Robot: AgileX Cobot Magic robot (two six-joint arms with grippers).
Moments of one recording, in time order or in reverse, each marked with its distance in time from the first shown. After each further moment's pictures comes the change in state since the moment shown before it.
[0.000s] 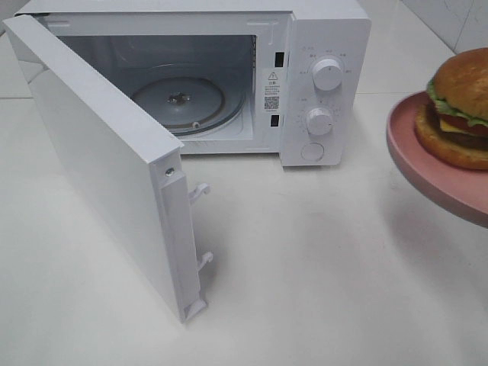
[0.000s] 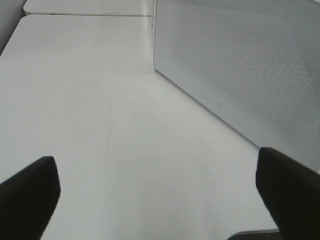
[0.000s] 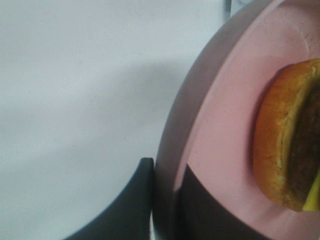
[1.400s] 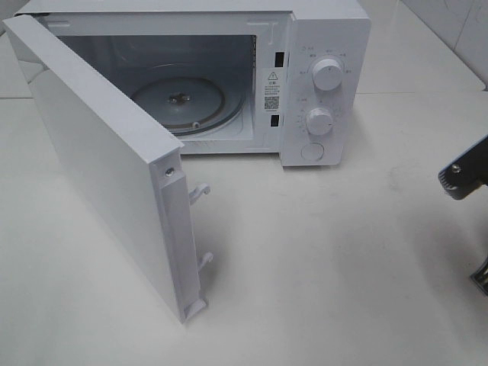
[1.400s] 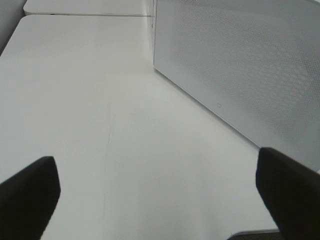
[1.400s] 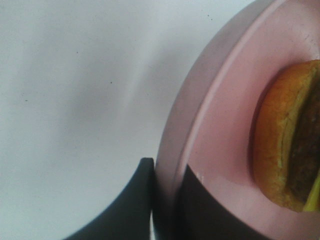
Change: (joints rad) left arm 0.000 0.000 0.000 0.000 0.000 0.000; right arm 0.000 0.538 -0.063 -0.337 0.154 1.389
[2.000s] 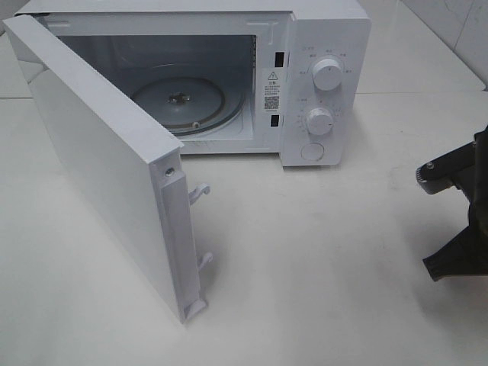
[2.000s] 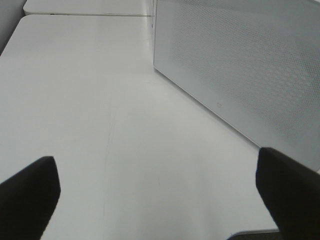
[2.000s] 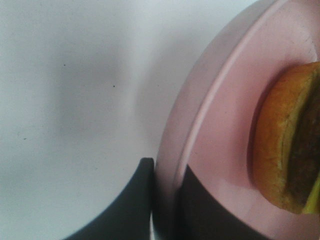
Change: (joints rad) left arm 0.000 0.000 0.000 0.000 0.000 0.000; right arm 0.000 0.279 -0.069 -0.005 0.012 0.383
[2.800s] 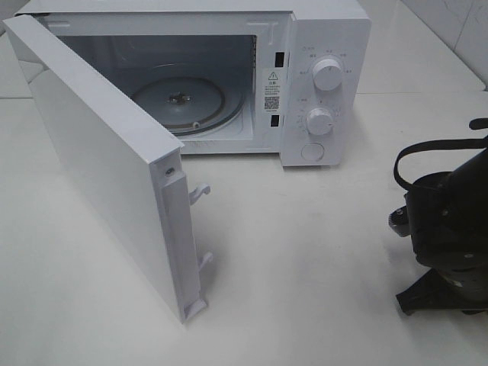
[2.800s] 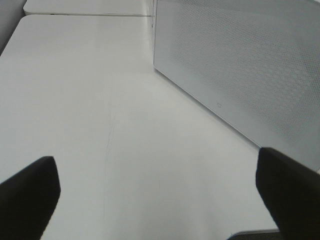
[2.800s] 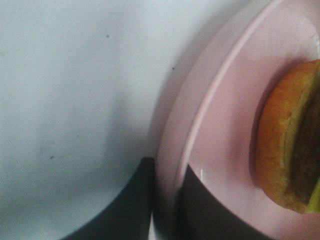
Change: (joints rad) left arm 0.000 0.000 0.000 0.000 0.000 0.000; right arm 0.000 0.325 -0.010 -0.060 -0.120 0.208
